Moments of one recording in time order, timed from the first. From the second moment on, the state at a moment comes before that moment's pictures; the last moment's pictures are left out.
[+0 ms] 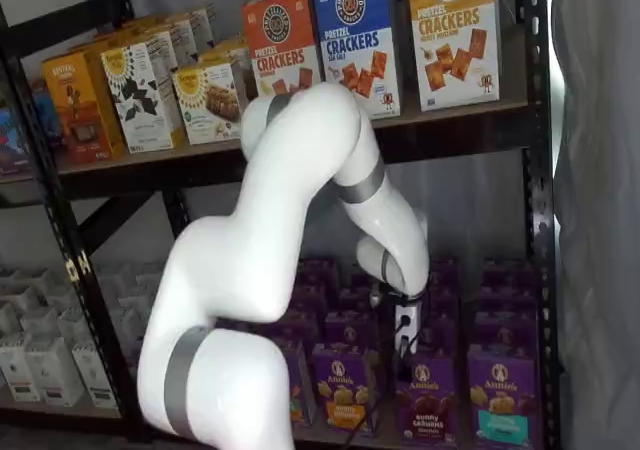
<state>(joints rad) -0.17 0.89 -1.31 0.34 0.44 -2.05</state>
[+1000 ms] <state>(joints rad) -0.17 0.94 -1.36 0.35 0.42 -2.05</state>
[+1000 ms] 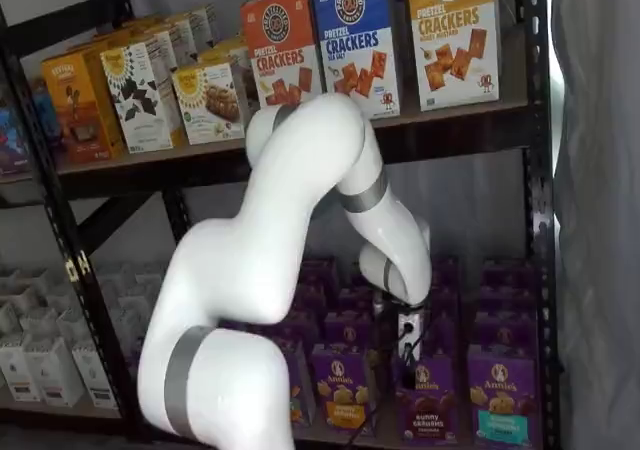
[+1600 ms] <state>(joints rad) -0.17 0.97 -1.38 0.31 0.36 -2.02</state>
